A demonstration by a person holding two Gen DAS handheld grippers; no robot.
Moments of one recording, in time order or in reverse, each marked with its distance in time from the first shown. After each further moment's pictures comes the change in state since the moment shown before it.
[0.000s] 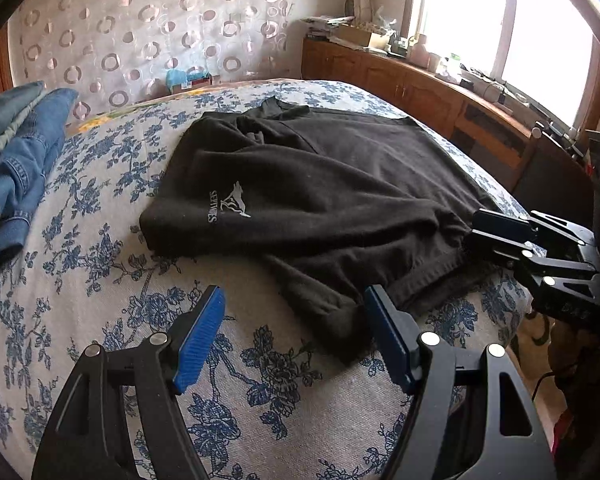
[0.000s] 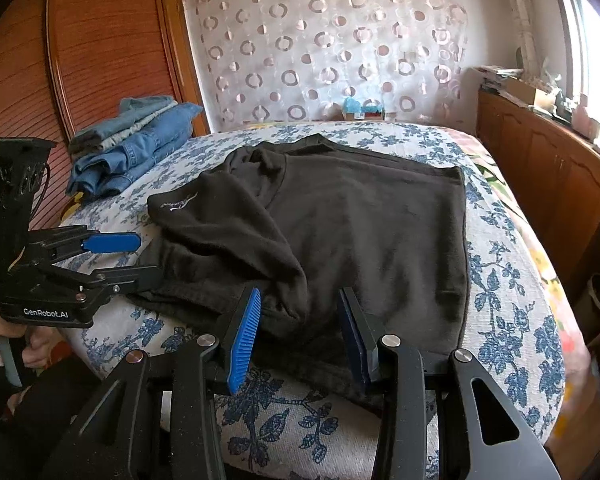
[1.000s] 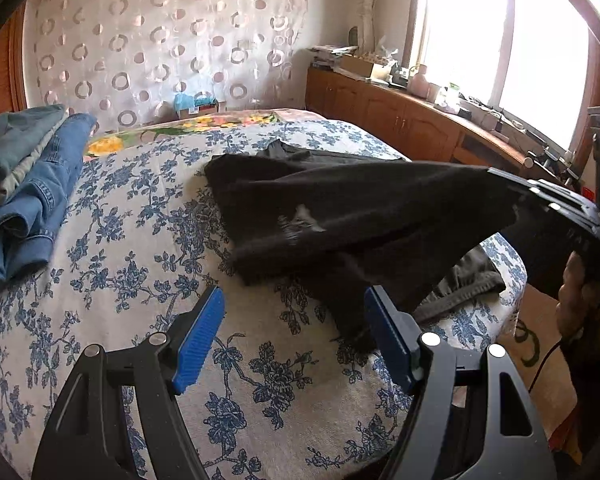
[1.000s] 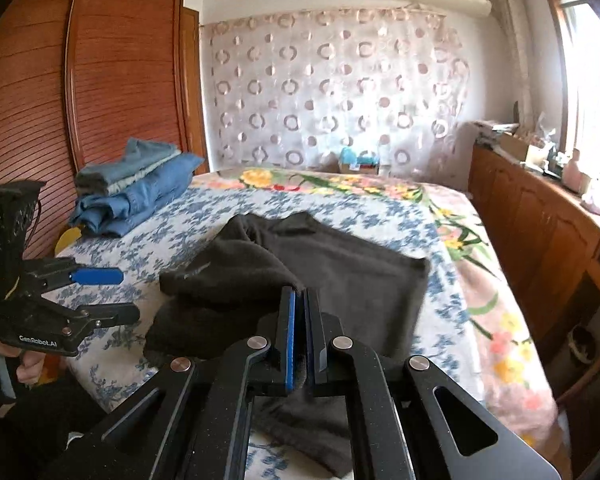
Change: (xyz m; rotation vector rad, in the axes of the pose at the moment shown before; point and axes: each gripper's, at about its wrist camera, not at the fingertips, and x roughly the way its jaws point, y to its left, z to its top) left arm -0.037 -0.001 0.008 -0.022 -0.102 0.002; right arm -0.048 -0.005 0.029 -0.082 -0.166 -0.053
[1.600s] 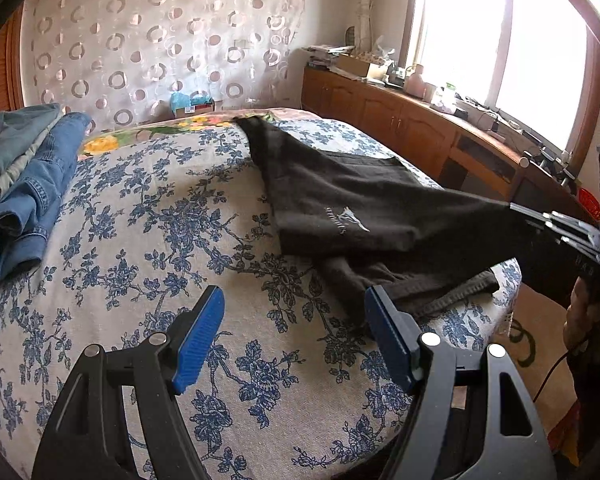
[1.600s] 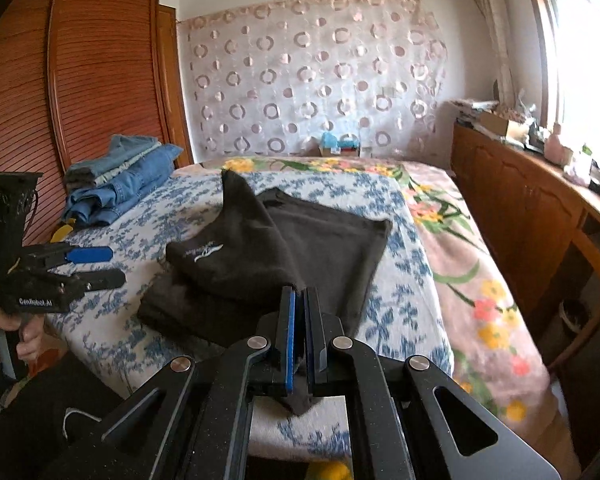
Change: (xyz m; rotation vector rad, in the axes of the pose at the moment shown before) left arm 0.002 -0.004 0.002 -0.004 0.001 -0.017; right arm -0.033 -0.018 -0.024 0.064 0.061 -0.033
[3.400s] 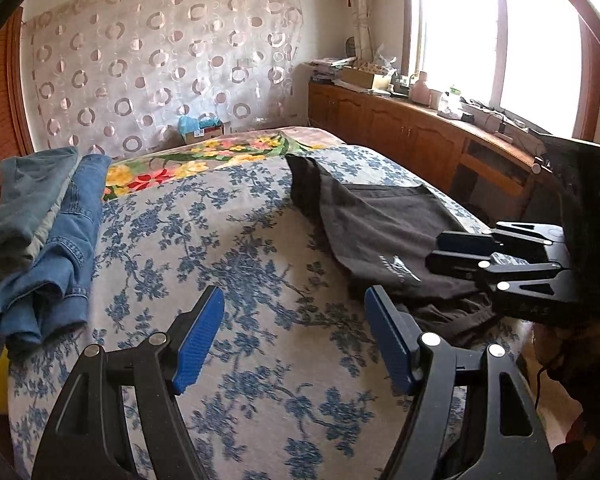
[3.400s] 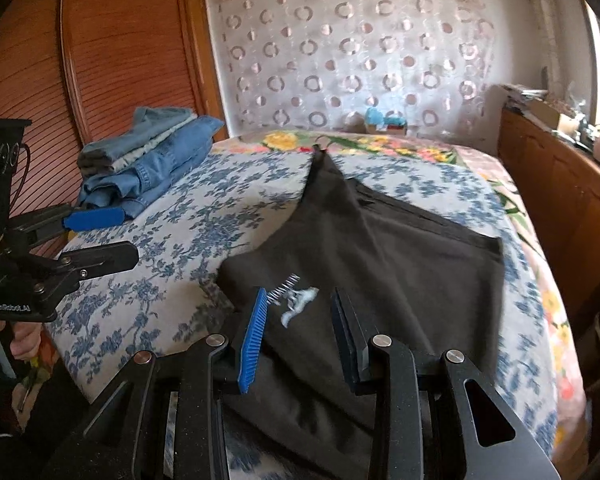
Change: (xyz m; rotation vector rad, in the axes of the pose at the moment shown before) left arm -0.009 0.044 0.037 0.071 -0.053 0.051; right arm 0.084 0.052 0.056 -0.041 0.108 0.137
